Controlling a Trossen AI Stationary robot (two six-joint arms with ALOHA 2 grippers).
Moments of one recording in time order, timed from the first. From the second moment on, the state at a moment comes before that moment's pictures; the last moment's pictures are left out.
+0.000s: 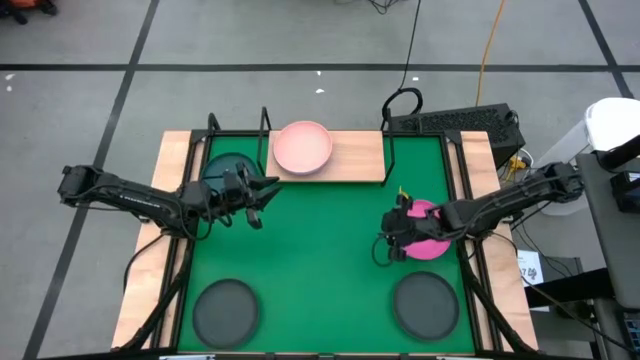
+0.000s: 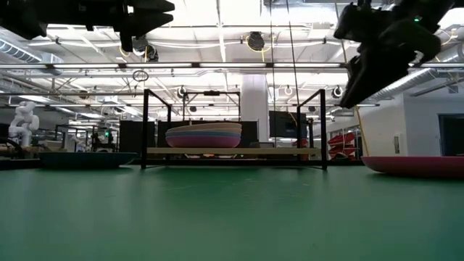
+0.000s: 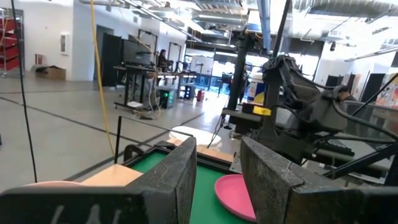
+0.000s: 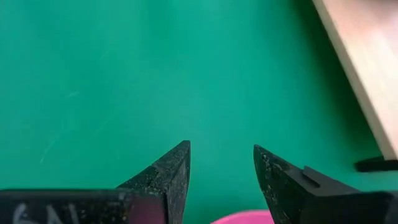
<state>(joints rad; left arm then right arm) -0.09 0.96 0.38 0.79 -0.40 -0.09 0.28 1.17 0.69 -0.51 0.36 0.35</state>
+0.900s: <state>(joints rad) -0.09 0.96 0.38 0.75 -0.40 -0.12 0.43 1.26 0.60 -0.68 0.36 0.83</state>
